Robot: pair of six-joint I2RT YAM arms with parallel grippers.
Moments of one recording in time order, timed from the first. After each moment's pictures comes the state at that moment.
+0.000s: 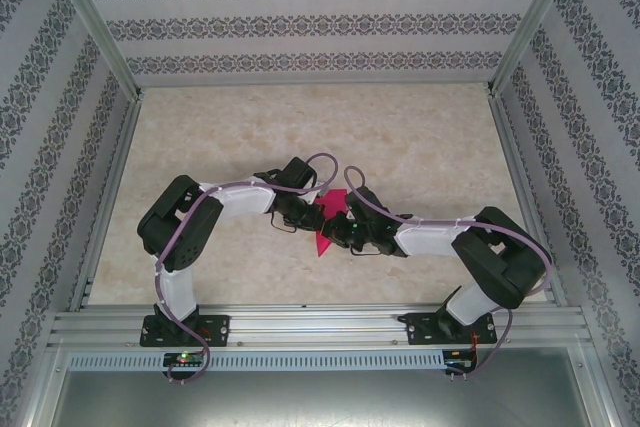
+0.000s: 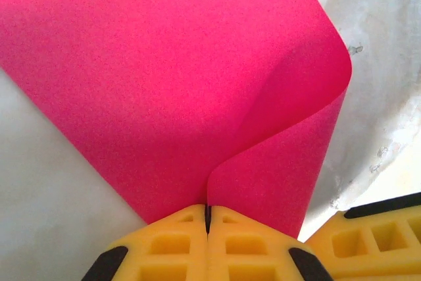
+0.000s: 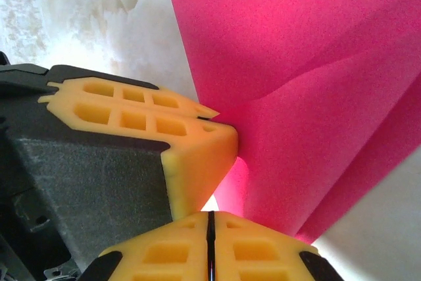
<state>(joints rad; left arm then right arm) -0.63 1.89 1.09 -0.38 0.46 -0.38 0.74 1.55 0.57 0.17 -0.33 1.15</state>
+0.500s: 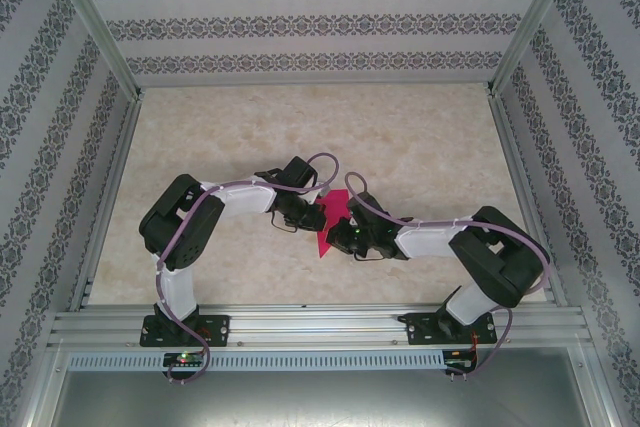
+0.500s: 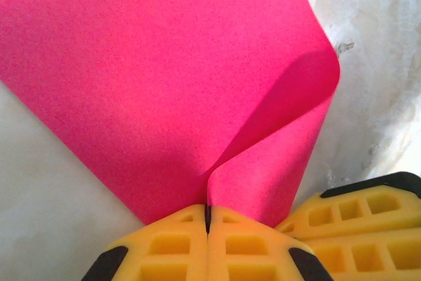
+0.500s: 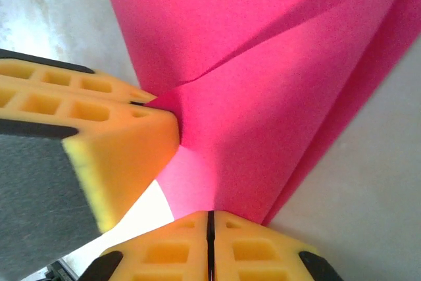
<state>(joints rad) -0.63 1.90 1.10 -0.38 0.48 -0.37 0.73 1.57 0.54 0.15 -0.32 1.15</state>
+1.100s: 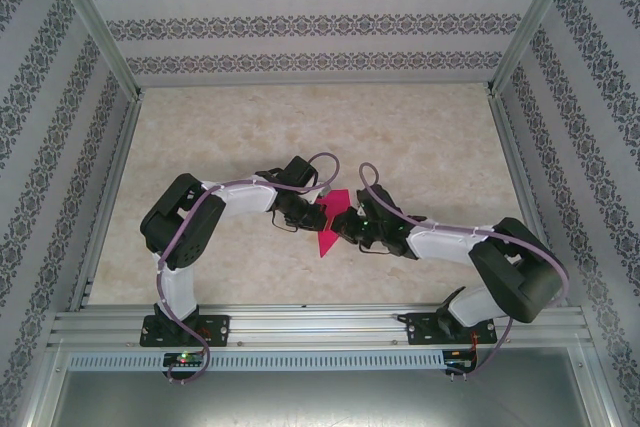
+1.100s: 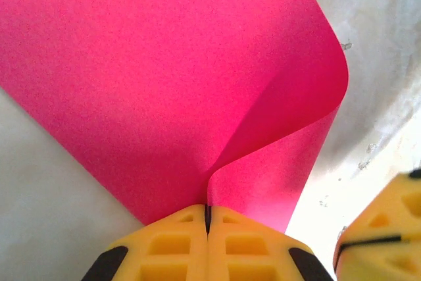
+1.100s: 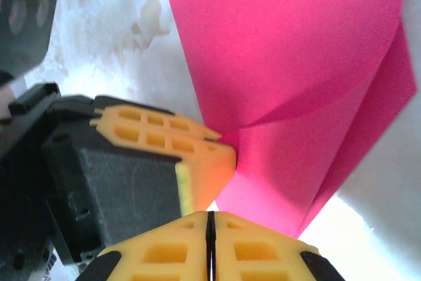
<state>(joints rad) -0.63 1.91 1.11 -0.39 0.49 -0.37 0.67 1.45 0.52 0.16 -0.31 1.14</state>
